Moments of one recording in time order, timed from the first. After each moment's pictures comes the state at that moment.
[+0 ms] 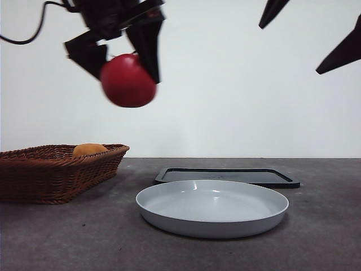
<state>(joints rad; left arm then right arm) -0.58 1.66 1.56 -0.90 0.10 -0.04 0.45 0.95 0.89 -0.65 -0.28 0.36</state>
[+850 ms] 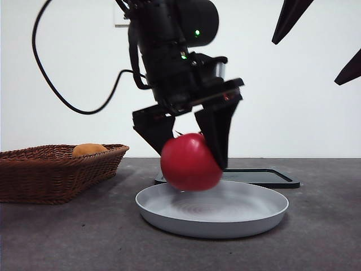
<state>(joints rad) -0.79 1.95 1.56 -0.82 0.10 -0.04 0.45 0.95 0.89 -0.74 -0.26 0.37</state>
